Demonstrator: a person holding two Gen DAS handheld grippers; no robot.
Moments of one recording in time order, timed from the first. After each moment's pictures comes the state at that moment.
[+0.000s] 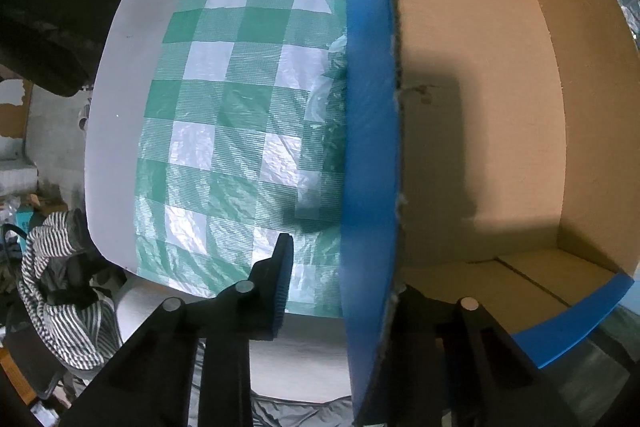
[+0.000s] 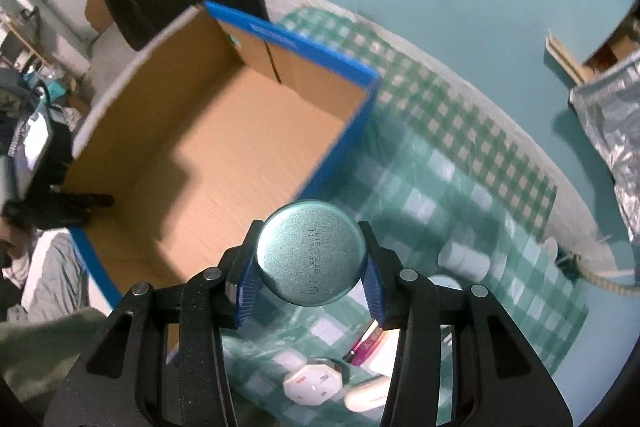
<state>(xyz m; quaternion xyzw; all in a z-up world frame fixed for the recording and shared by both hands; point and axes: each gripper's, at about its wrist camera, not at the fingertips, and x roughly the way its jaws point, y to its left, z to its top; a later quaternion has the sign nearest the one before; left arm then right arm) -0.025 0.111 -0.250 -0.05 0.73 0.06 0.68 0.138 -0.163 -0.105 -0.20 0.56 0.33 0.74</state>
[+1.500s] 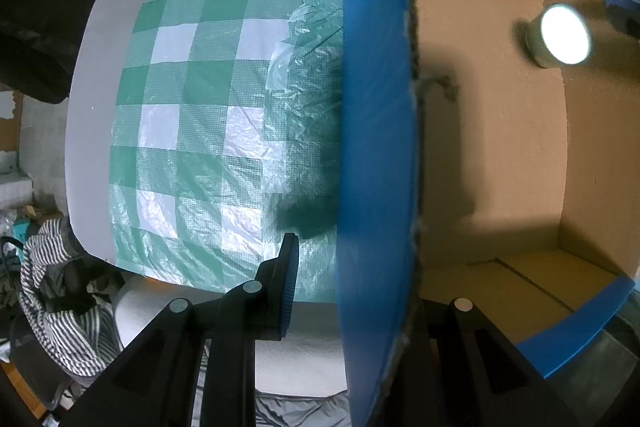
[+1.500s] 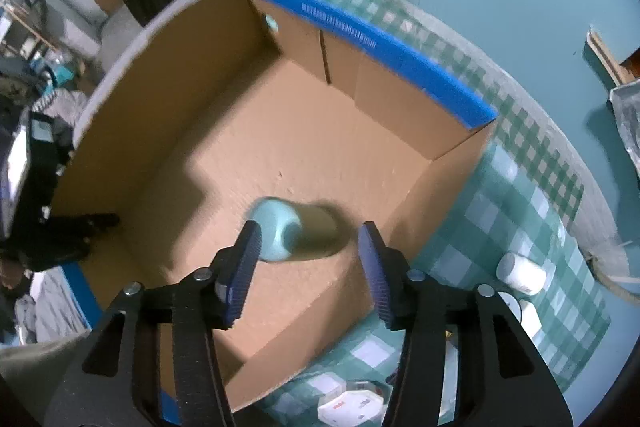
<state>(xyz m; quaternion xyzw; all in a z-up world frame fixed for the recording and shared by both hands) -0.034 0.095 -0.259 -0.03 0.74 0.03 0.67 0.135 -0.124 -0.148 -0.20 0.59 0.34 0.71</state>
